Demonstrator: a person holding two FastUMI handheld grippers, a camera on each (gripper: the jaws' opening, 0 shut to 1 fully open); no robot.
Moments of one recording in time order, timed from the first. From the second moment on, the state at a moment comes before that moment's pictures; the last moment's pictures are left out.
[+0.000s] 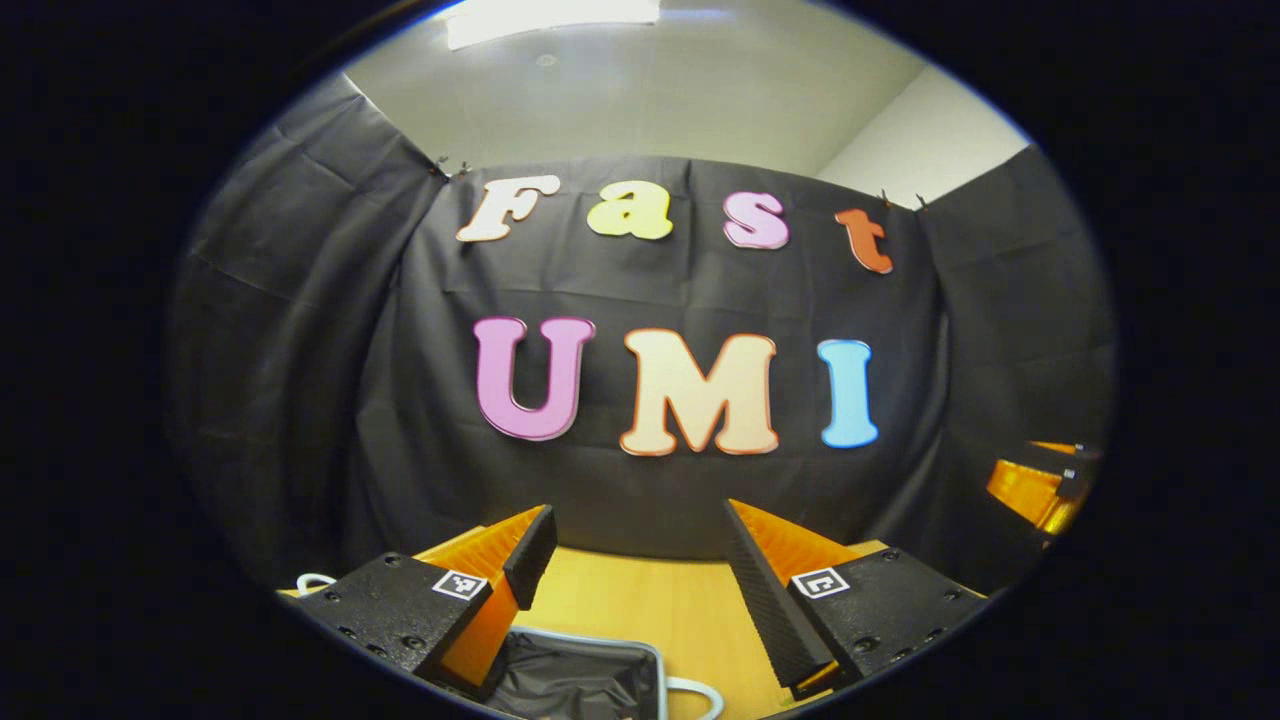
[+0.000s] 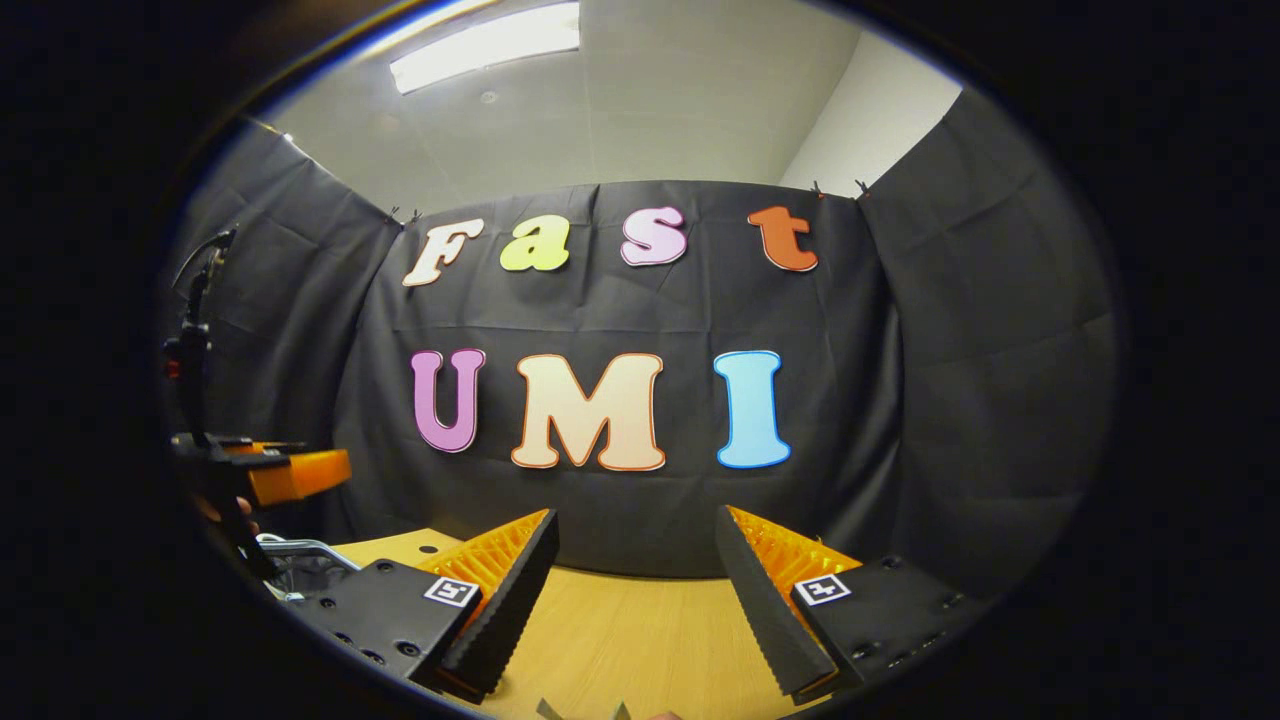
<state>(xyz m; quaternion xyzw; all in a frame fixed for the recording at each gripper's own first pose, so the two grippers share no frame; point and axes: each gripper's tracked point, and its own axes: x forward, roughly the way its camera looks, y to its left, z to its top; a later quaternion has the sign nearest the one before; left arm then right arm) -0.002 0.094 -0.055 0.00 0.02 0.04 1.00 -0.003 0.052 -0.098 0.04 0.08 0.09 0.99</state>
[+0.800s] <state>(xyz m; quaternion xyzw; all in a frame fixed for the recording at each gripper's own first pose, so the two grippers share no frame) -0.053 -0.065 -0.248 -0.01 0.22 -0.06 0.97 -0.026 -0.022 -0.115 0.02 0.09 0.11 0.99</state>
